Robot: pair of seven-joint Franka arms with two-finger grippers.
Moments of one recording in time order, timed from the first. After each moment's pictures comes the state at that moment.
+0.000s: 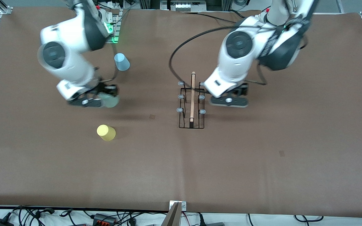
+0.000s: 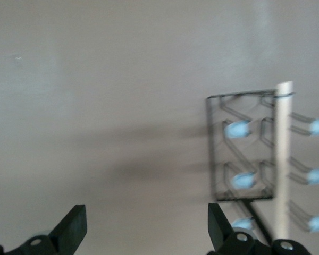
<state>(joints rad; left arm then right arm) -0.37 0.29 -0.17 -1.56 0.10 1.73 -0.45 0.34 0.16 0.14 -1.89 0.05 1.96 0.62</state>
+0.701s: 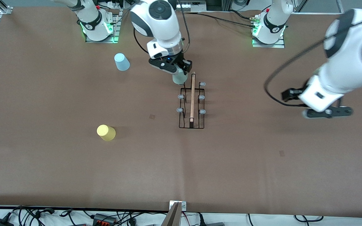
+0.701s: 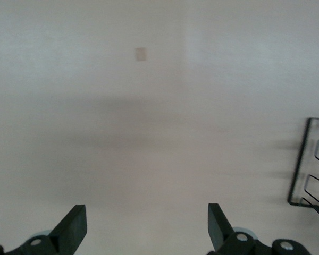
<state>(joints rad) 0.00 0.26 -0.17 -1.44 0.10 1.54 -0.26 0.63 0.31 0.29 -1.85 -0.04 2.27 1.40</state>
